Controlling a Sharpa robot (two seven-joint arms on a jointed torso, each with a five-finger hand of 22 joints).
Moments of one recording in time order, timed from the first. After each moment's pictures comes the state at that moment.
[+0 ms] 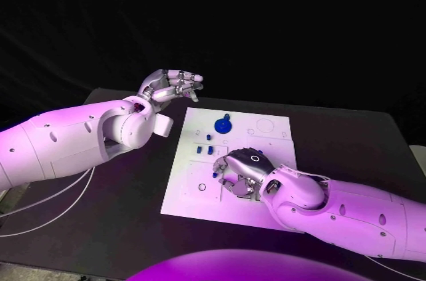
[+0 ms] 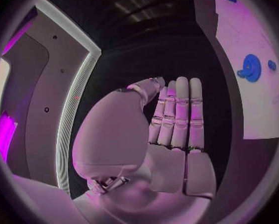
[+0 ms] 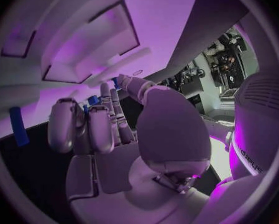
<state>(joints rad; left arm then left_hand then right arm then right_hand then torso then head) 1.24 -0.85 -0.07 1.45 -0.08 -0.24 0.43 1.43 -0.19 0.51 0.03 0.25 0.97 0.18 0.24 0.29 1.12 0.11 0.29 0.16 1.01 0.05 0.90 0.37 0.18 0.83 0.15 0.85 0.61 1.01 -0.66 -0.15 1.66 -1.76 -0.48 -0.19 1.28 -0.24 0.63 0.00 0.15 0.92 0.18 0.26 0.34 1.08 0.11 0.13 0.17 1.47 0.02 1.37 1.20 0.05 1.43 0.13 1.26 1.31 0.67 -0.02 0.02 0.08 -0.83</state>
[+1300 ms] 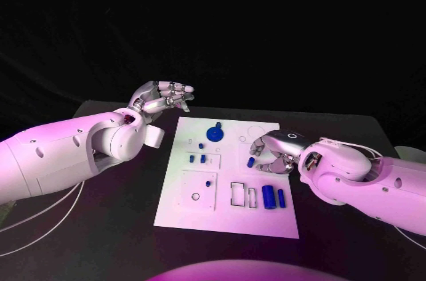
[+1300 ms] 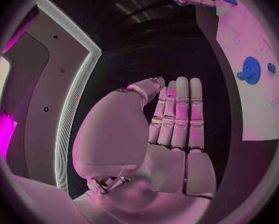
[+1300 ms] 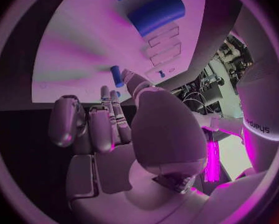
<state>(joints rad) 1.24 -0.86 -0.07 1.45 -0.08 -0.23 0.42 1.43 -0.19 0.51 0.03 0.25 0.97 0.18 0.24 0.29 1.12 0.11 0.29 0.16 1.01 0.05 0.90 0.37 0.18 0.83 0.15 0.85 0.61 1.16 -0.90 -0.11 1.70 -1.68 -0.26 -0.21 1.36 -0.18 0.31 0.08 0.20 0.87 0.15 0.26 0.33 0.97 0.10 0.24 0.13 1.47 0.02 1.37 1.18 0.07 1.42 0.12 1.20 1.31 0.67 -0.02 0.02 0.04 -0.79</state>
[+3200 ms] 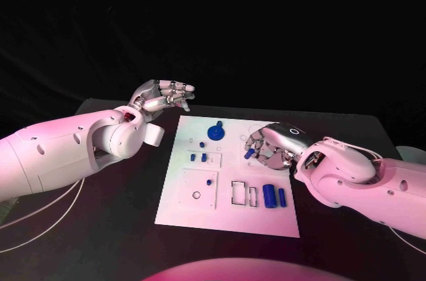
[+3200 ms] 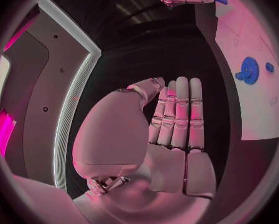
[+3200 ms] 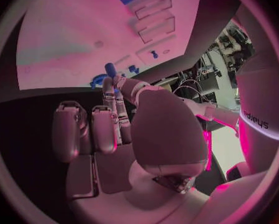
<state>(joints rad) 1.24 -0.86 -0.07 1.44 -0.09 -0.21 0.41 1.43 -0.18 0.51 0.03 0.25 0.97 0.18 0.24 0.29 1.12 0.11 0.29 0.16 1.01 0.05 0.89 0.37 0.18 0.83 0.15 0.85 0.61 1.16 -0.91 -0.11 1.76 -1.66 -0.41 -0.20 1.39 -0.15 0.62 0.05 0.07 1.02 0.12 0.31 0.33 1.20 0.06 0.28 0.13 1.47 -0.02 1.38 1.19 0.07 1.47 0.08 1.33 1.31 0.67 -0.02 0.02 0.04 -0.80</state>
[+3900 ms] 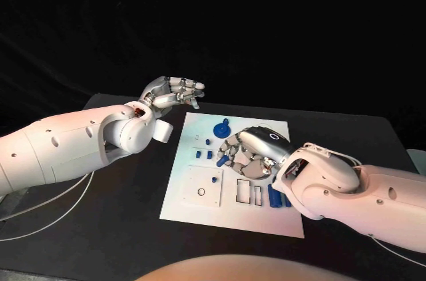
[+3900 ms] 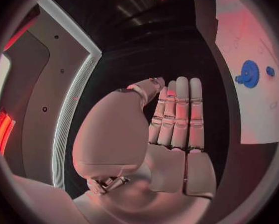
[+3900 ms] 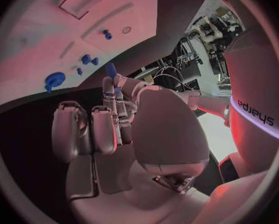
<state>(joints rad) 1.24 -0.85 -0.07 1.43 -0.10 -0.19 0.41 1.43 -0.18 0.51 0.03 0.25 0.96 0.18 0.24 0.29 1.12 0.11 0.29 0.16 1.01 0.05 0.89 0.37 0.18 0.83 0.15 0.85 0.61 1.14 -0.77 -0.12 1.83 -1.58 -0.45 -0.16 1.38 -0.16 0.62 0.05 0.07 1.02 0.12 0.32 0.33 1.20 0.06 0.27 0.14 1.47 -0.02 1.37 1.19 0.07 1.47 0.08 1.33 1.31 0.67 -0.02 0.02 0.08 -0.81</state>
